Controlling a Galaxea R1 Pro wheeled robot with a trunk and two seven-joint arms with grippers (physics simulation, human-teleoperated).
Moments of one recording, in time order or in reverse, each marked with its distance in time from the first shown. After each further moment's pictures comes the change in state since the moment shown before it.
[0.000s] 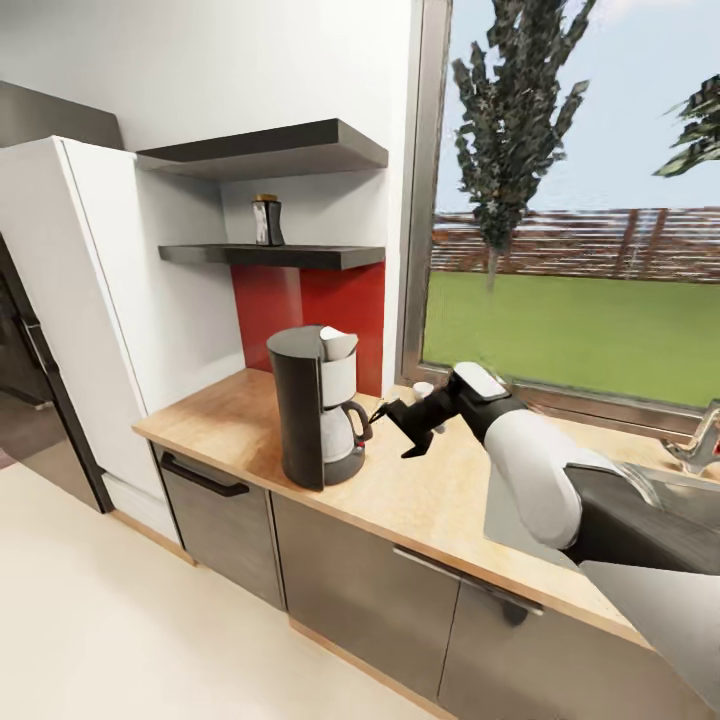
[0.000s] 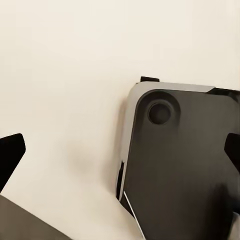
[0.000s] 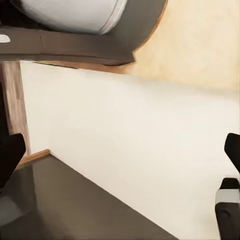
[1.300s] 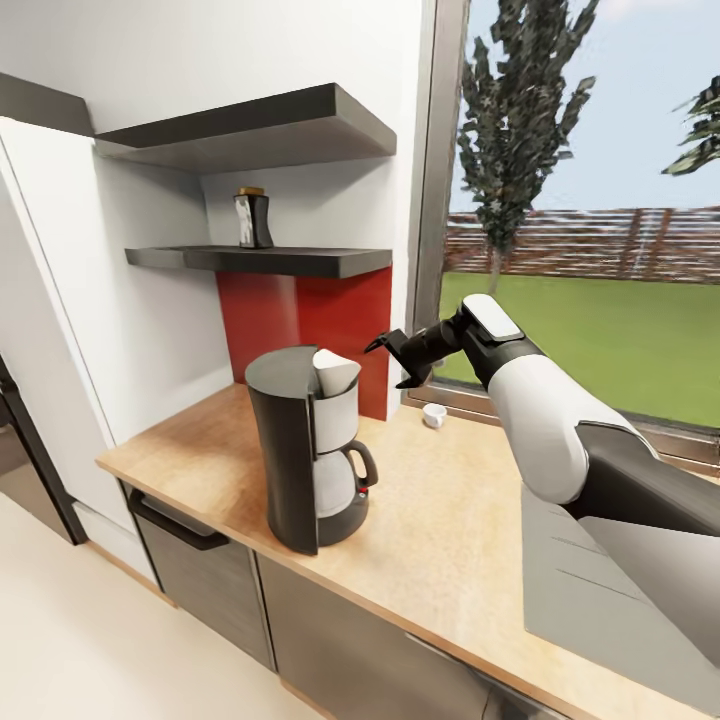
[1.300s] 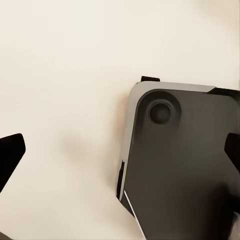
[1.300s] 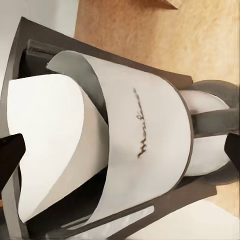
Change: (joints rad) left arm 0.000 0.001 0.001 0.002 0.001 0.000 0.000; right arm -0.157 0.020 -0.009 -0.113 -0.034 -0.004 -0.005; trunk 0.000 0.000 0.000
